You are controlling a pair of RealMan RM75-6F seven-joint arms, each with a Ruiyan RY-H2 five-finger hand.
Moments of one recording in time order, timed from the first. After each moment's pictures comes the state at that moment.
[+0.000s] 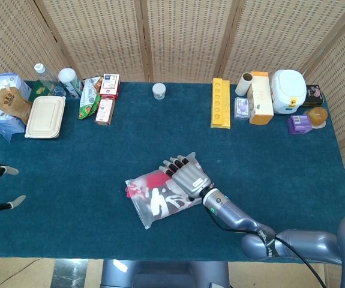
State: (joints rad) left arm -0.14 -0.98 -0.08 -1.72 1.46 1.42 -0.08; right arm 1.00 -1.45 0.15 -1.68 -0.91 0.75 -0.67
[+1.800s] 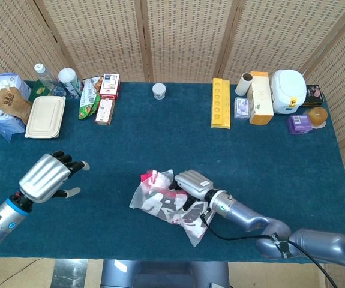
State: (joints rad) left arm -0.49 -0.97 -0.11 -1.72 1.79 1.19 0.05; right arm 0.93 -1.39 0.15 -1.63 -1.38 0.66 0.36
